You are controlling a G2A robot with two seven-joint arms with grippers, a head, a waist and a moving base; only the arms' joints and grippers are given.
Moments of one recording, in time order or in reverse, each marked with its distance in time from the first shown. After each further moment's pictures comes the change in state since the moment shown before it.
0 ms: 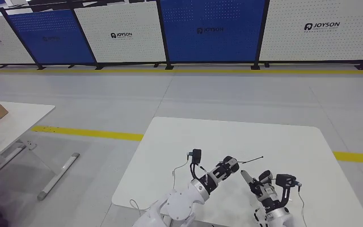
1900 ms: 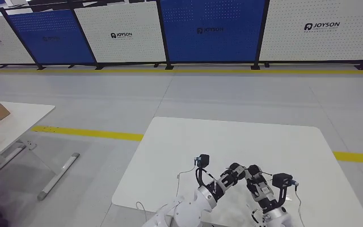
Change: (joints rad) left arm -0.004 -0.014 0.085 0.011 0.178 0.027 0.065; right arm -0.007 -0.018 0.002 -0.034 -0.054 -0.067 0.000
